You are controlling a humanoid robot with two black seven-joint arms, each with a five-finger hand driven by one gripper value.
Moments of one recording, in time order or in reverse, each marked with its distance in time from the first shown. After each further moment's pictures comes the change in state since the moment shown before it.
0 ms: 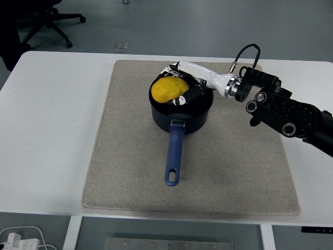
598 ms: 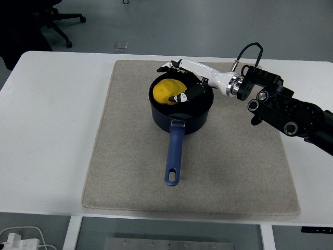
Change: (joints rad) left arm 0.001 0.000 0.000 0.000 0.000 0.001 0.000; right arm -0.001 -0.007 0.010 0.002 0.000 -0.003 0.000
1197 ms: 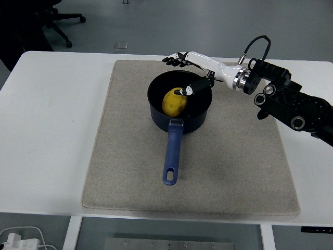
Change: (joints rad) left arm 0.000 0.000 0.000 -0.001 0.000 0.000 0.000; right arm 0.030 -0.034 0.007 0.002 0.005 0.005 0.000
